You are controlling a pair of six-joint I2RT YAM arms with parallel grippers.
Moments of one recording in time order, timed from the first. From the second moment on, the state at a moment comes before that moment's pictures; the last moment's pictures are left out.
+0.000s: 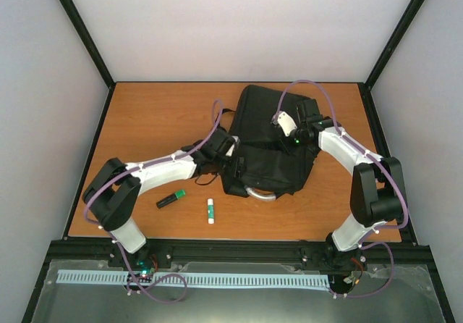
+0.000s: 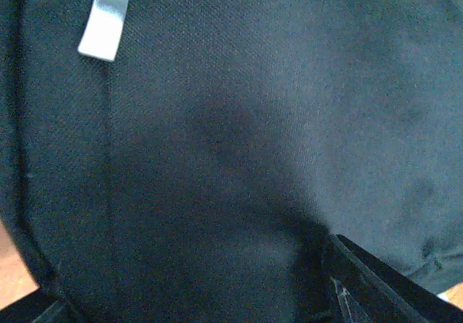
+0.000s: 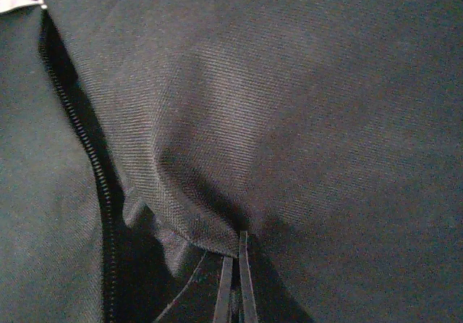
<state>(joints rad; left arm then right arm) -0.75 1.67 1.05 -0.32 0.13 -0.54 0.26 1.64 1.14 -0.54 -0.36 -0.45</state>
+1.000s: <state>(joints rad) -1.06 1.32 0.77 -0.84 -0.15 -0.92 0.26 1.64 1.14 -0.53 -0.40 -0.45</state>
